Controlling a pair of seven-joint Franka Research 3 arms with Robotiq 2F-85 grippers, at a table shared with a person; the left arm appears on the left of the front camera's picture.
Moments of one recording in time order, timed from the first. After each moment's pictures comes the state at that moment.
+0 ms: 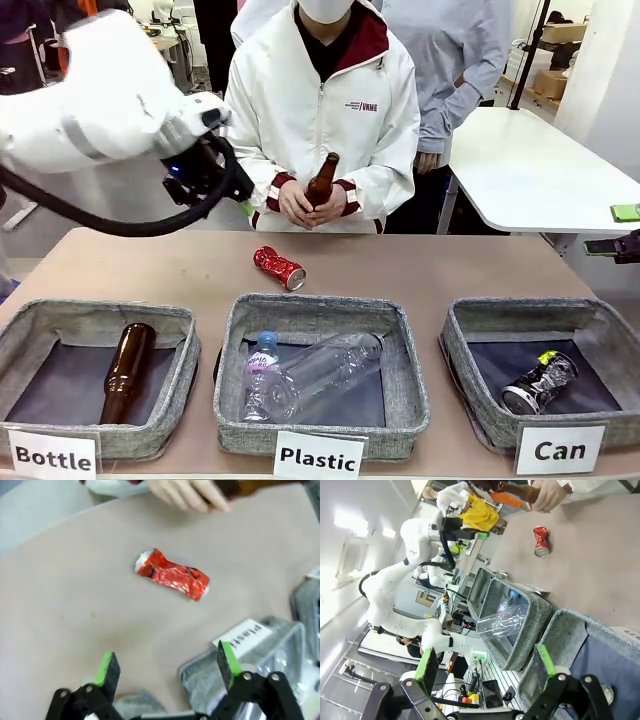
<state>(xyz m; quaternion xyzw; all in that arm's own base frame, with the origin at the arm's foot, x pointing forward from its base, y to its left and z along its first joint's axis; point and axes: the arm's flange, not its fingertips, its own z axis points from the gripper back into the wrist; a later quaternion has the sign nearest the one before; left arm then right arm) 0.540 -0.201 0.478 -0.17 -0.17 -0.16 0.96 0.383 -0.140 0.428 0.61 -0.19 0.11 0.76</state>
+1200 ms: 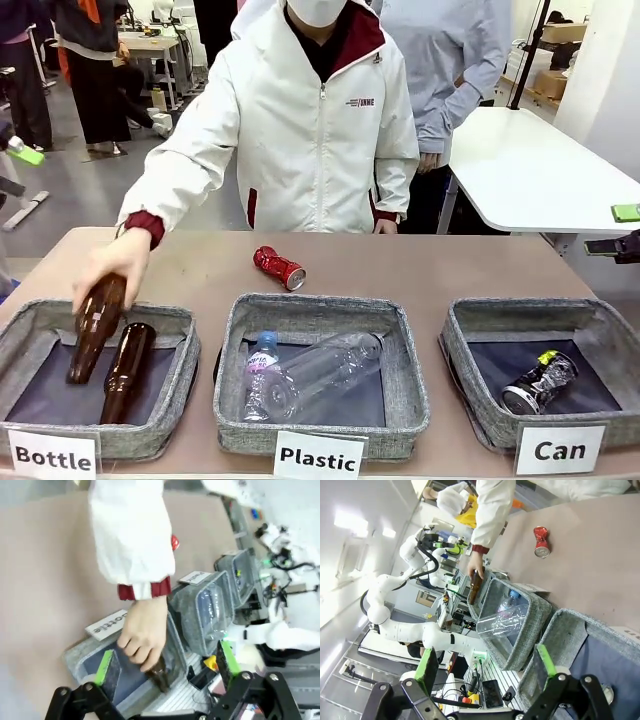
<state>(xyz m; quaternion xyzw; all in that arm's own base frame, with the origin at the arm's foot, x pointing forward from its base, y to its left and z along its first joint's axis) 0.466 0.133 0.544 -0.40 -0.15 -0.10 0.90 0.383 -0.140 0.428 0.61 -0.19 0.11 0.76</state>
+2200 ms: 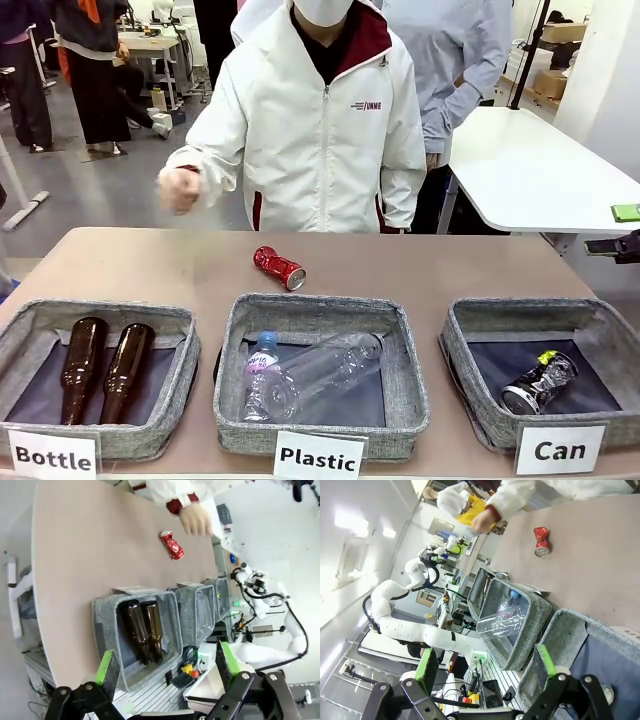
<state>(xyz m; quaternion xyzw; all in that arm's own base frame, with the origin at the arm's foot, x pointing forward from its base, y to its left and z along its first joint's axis) 0.360 0.303 0.497 -0.48 -0.18 0.03 0.86 0.383 -0.140 0.428 0.61 -0.19 0.11 0.76</state>
